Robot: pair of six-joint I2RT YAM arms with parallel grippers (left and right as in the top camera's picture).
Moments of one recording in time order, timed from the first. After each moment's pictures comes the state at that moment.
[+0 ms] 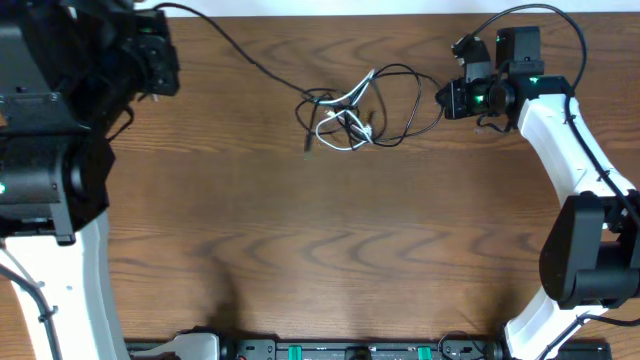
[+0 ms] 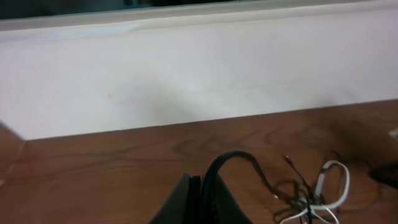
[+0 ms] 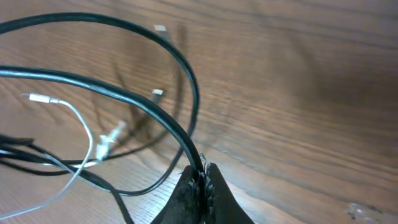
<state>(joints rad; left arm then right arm) 0.03 1.42 2.09 -1.07 0.15 0.08 0.04 1.88 1.47 -0.58 -0.44 -0.05</state>
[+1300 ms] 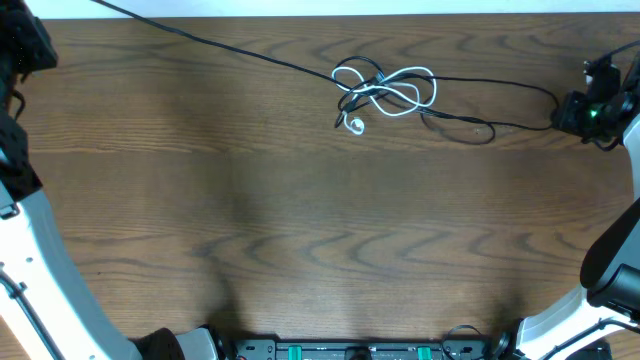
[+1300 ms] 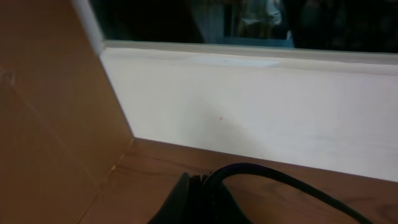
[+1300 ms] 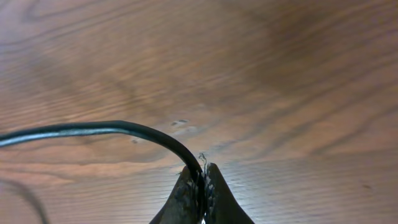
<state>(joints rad) 0.41 1.47 2.09 -0.88 0.16 0.10 -0.42 1.88 1.47 -0.70 -0.34 -0.07</state>
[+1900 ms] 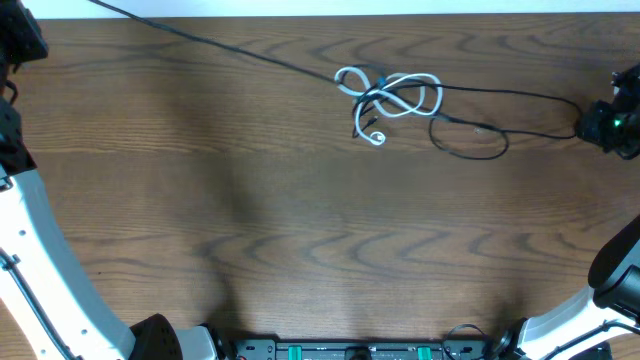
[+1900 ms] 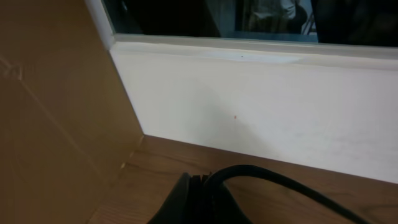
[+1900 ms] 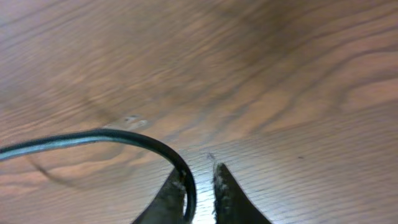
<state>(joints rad) 0.44 1.53 2.09 -0.84 0.16 0.10 -0.51 1.88 1.47 -0.72 -0.33 -0.08</state>
